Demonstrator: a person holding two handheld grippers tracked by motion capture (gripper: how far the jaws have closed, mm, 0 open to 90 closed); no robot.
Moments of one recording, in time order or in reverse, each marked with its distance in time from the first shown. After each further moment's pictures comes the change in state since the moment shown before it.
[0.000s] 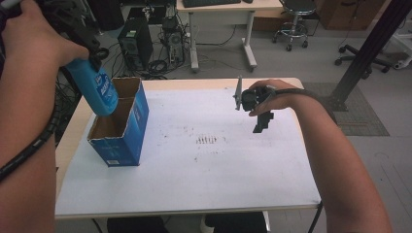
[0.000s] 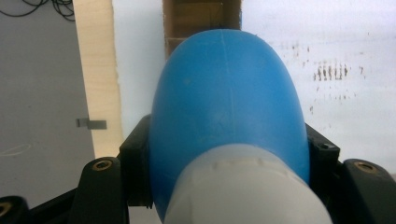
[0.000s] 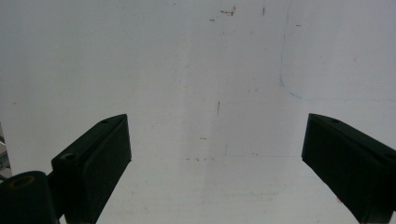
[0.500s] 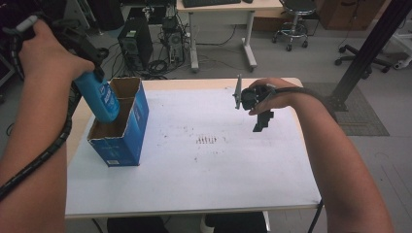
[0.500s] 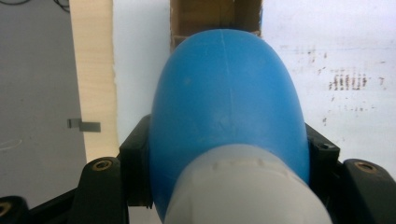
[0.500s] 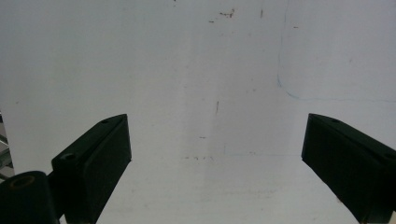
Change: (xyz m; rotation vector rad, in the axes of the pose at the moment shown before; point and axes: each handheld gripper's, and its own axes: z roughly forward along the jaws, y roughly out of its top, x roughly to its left) left arm 0.009 0.004 0.045 0.013 0.001 -0.044; right arm 0.000 0.003 -0.004 0.007 -0.002 -0.003
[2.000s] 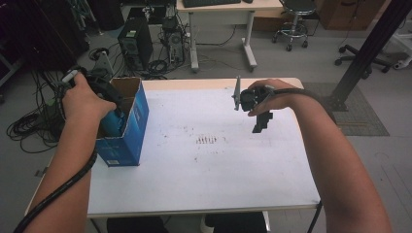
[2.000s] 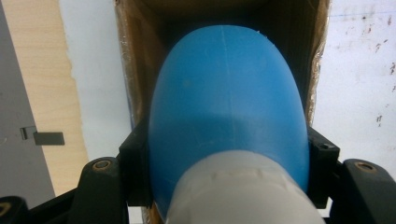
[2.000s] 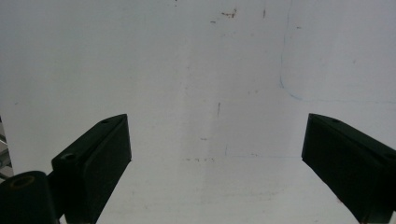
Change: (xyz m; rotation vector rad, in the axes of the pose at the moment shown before) left arm -0.005 -0.007 0.118 0.068 0.002 0.039; right arm 0.001 0.001 0.003 0.004 0.002 0.004
